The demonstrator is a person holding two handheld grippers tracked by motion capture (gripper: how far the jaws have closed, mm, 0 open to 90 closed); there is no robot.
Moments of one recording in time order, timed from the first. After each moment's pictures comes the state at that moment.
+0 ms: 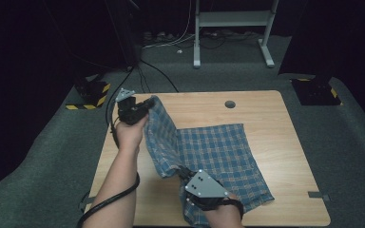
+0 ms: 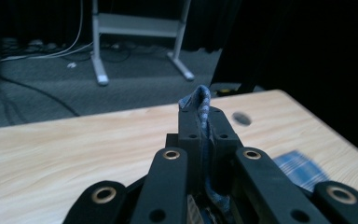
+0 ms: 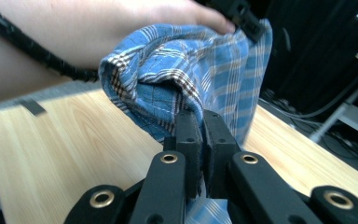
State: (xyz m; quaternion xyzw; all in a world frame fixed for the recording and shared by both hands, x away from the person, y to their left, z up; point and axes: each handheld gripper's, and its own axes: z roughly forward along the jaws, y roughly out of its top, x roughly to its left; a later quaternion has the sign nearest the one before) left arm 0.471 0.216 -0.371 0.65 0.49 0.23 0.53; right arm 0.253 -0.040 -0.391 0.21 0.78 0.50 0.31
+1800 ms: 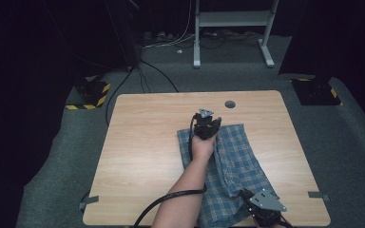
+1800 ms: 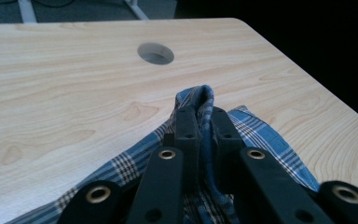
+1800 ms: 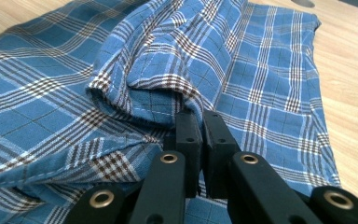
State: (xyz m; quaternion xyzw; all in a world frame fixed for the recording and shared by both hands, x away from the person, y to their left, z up) left arm 0.514 0.003 -0.493 0.71 0.48 0.15 0.49; right arm 0.253 -0.197 -0.522 0.38 0.79 0.38 0.29
